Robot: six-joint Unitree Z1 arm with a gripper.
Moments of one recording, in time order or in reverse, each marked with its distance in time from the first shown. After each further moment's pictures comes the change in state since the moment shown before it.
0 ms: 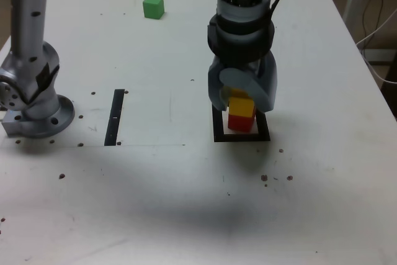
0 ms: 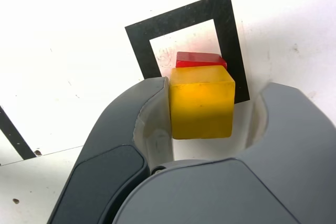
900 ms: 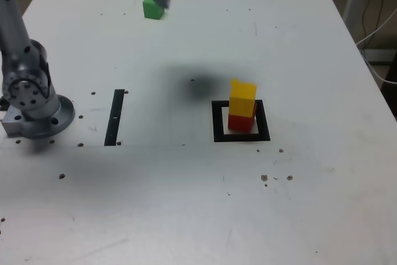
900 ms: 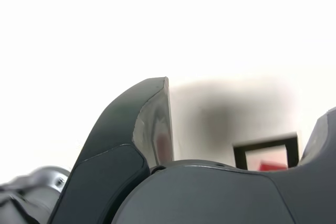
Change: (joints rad) arm 0.550 -0.352 0.130 0.046 0.158 0.454
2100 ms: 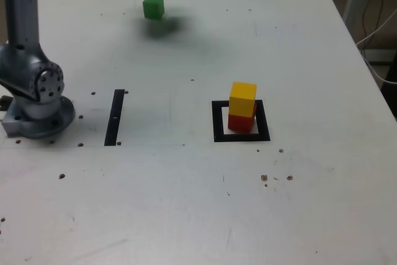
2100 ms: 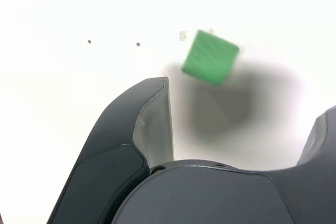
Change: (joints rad) arm 0.672 0.316 -0.165 -0.107 -0.108 0.417
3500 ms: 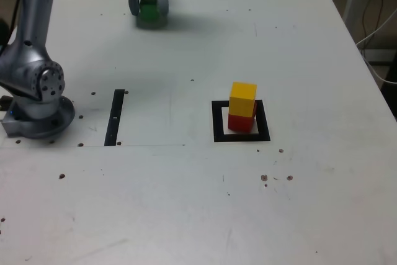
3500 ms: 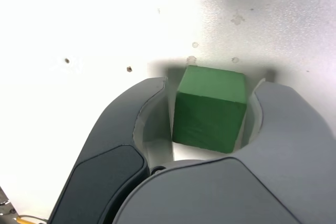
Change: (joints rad) arm 0.042 0.254 -0.118 0.077 -0.023 0.023
